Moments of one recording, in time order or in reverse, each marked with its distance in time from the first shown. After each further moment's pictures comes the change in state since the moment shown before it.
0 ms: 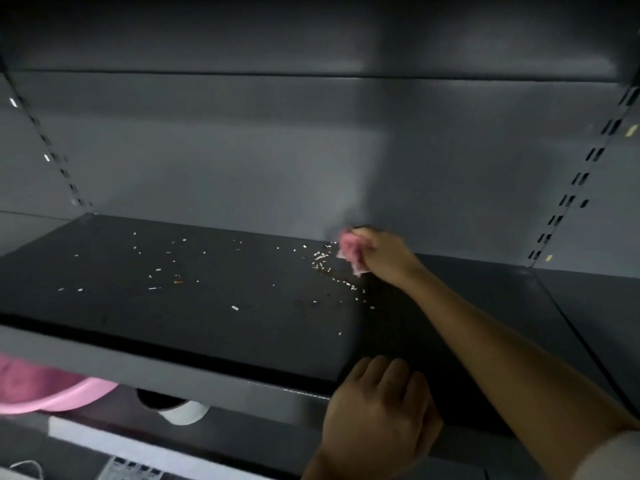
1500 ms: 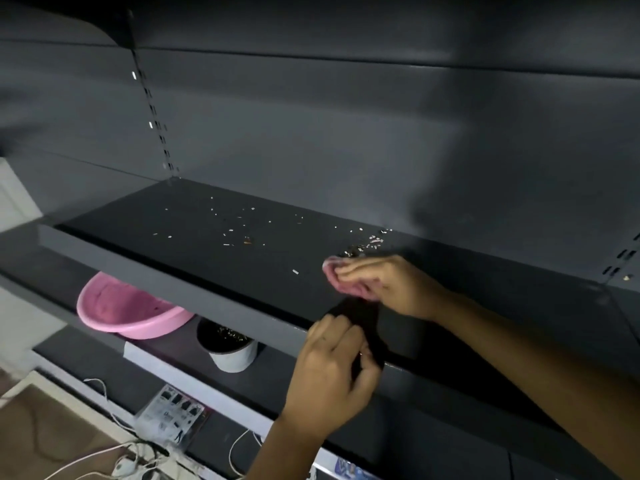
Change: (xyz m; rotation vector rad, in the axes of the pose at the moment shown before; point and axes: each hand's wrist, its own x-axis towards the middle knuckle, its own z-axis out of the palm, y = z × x) left_hand -0.045 -0.046 -0.050 -0.165 0.100 -0.405; right_hand -0.046 -0.051 0.036 0.140 -0.195 -0.605
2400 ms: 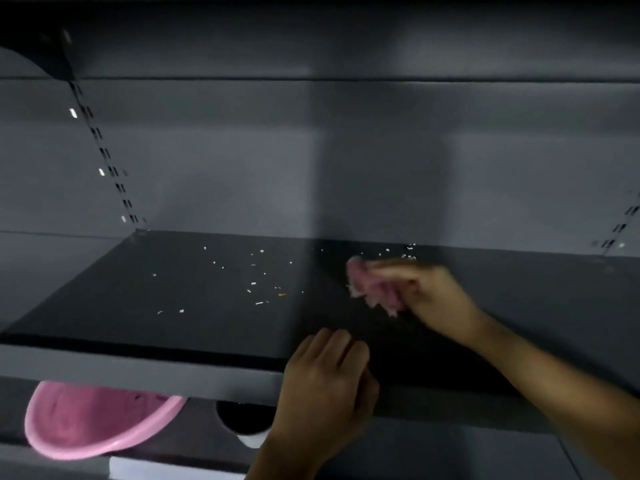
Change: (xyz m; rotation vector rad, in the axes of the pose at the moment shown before) left_hand 0.035 -0.129 -0.086 0.114 -0.145 0.318; right_hand 0.063 -0.049 0.039 0.092 0.379 0.418
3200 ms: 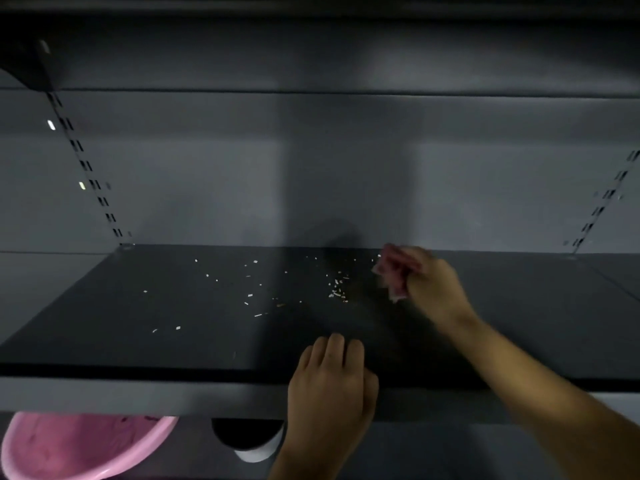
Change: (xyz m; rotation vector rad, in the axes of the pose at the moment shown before) left_hand 0.002 0.004 0.002 0.053 -0.087 -0.175; right_hand 0.020 -0.003 0.006 0.171 0.382 0.506
